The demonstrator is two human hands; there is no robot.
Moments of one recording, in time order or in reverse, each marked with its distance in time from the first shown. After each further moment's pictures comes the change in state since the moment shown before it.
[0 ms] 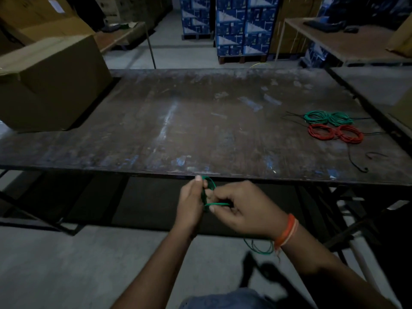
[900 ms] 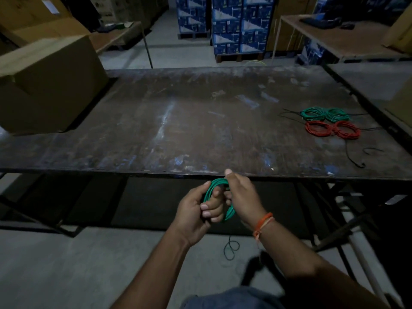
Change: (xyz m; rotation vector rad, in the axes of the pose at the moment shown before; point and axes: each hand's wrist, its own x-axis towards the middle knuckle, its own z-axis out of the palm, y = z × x) left_hand -0.016 0.013 0.001 -0.560 -0.487 -0.445; right_hand 0.013 0.045 0.053 0.719 0.467 0.684
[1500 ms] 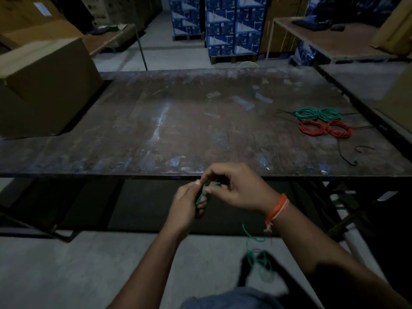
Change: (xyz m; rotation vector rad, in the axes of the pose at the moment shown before) left_hand 0.005 0.007 -0.012 0.635 0.353 0.299; right_hand -0.010 -0.073 -0.028 -0.555 -0.452 -0.619
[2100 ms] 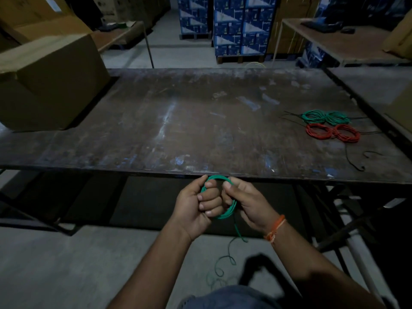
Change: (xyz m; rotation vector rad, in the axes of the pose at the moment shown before) left_hand -0.001 0.012 0.007 -0.856 -0.358 -0.392; right_hand -0.028 0.058 0.052 1.045 0.155 0.398
